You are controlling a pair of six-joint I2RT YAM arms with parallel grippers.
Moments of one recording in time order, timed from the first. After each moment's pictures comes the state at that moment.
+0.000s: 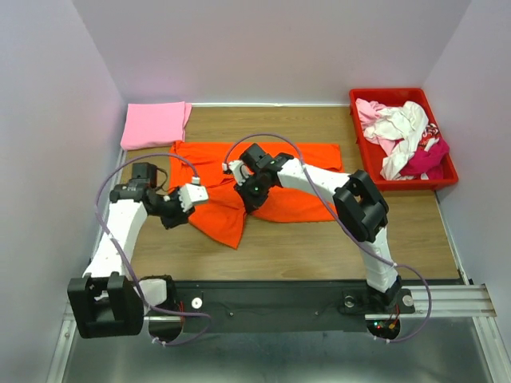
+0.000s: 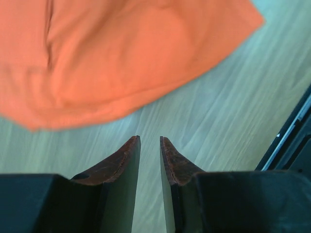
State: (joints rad) left arm 0.12 1.15 0.90 -1.02 0.60 1.19; right arm 0.82 2.11 1.67 -0.67 -0.37 -0.11
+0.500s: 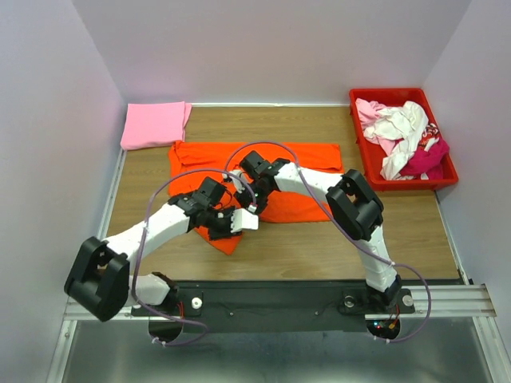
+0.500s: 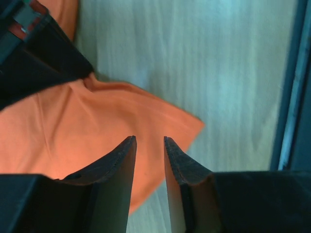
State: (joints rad) left arm -0.57 1.22 0.74 -0.66 0.46 0.95; right arm 0.80 2.16 1.64 -0.67 -0.48 -0.09
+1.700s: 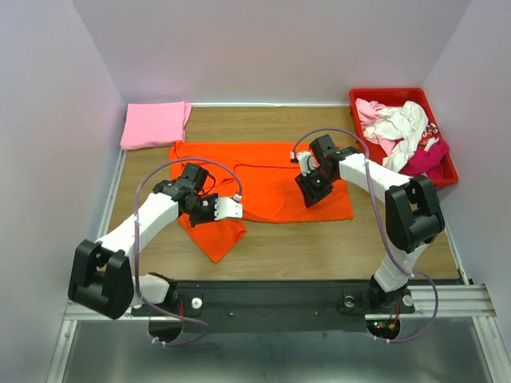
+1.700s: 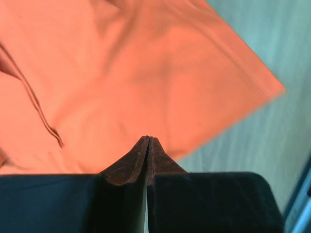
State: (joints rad) left arm -0.40 1.22 0.84 -0.84 0.30 1.18; right arm 0.43 1.78 1.26 -0.74 -0.31 -0.23
